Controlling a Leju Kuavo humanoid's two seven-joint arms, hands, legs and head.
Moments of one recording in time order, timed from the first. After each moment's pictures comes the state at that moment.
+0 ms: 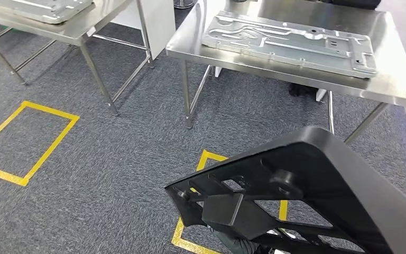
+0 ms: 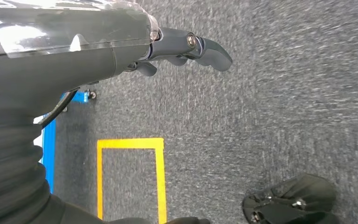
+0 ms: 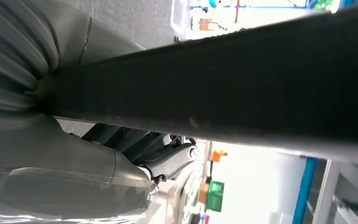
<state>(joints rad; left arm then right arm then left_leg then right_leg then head) -0.10 -0.12 0.45 -0.20 -1.02 0.19 0.02 0.10 -0.11 0.43 -1.75 0.00 0.40 -0.68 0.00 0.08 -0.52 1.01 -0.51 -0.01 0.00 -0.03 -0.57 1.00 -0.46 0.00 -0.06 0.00</state>
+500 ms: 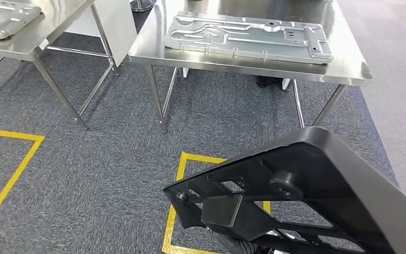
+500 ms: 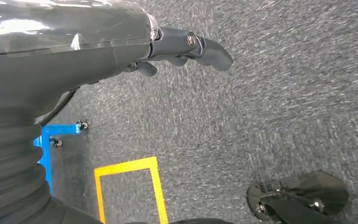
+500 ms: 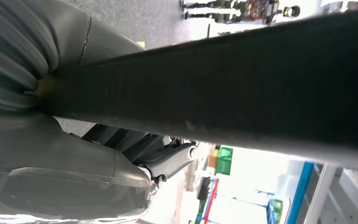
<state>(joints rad) -0.09 -0.12 0.46 -0.20 -1.02 0.19 0.02 0.11 -0.11 0.43 -1.75 0.01 0.41 -0.67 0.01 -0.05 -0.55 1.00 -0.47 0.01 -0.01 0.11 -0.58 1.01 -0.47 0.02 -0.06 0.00</state>
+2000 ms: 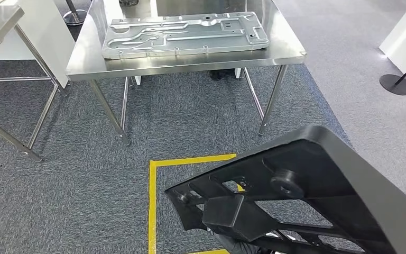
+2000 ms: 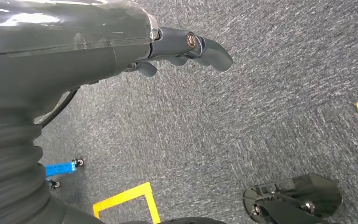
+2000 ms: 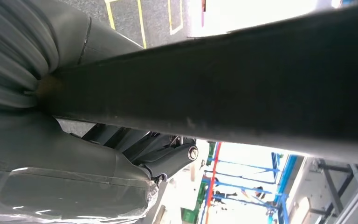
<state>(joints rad) -0.08 -0.13 0.48 -0.20 -0.99 0.20 0.01 0.13 -0.10 0.43 -1.75 0.00 0.41 -0.67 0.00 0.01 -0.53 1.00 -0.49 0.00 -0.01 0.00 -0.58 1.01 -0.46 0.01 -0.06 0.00</state>
